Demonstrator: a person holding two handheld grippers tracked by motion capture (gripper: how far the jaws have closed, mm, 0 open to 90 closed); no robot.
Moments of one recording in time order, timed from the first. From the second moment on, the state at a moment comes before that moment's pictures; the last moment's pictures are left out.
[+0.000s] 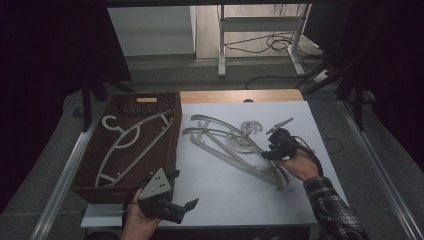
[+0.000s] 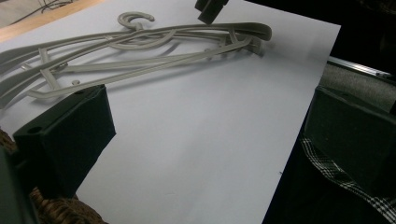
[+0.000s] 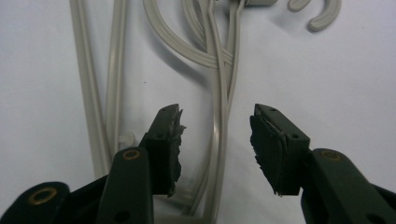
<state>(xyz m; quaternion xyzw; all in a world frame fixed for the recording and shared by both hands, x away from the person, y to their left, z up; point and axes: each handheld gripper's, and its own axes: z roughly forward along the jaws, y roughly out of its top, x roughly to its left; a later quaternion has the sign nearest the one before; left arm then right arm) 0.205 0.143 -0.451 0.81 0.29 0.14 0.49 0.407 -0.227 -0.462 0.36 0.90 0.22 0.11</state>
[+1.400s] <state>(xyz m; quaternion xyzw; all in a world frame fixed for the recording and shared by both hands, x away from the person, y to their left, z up) 0.208 0.142 -0.454 0.82 0.29 0.13 0.47 0.441 -0.196 -0.486 0.35 0.92 0.14 0.12</state>
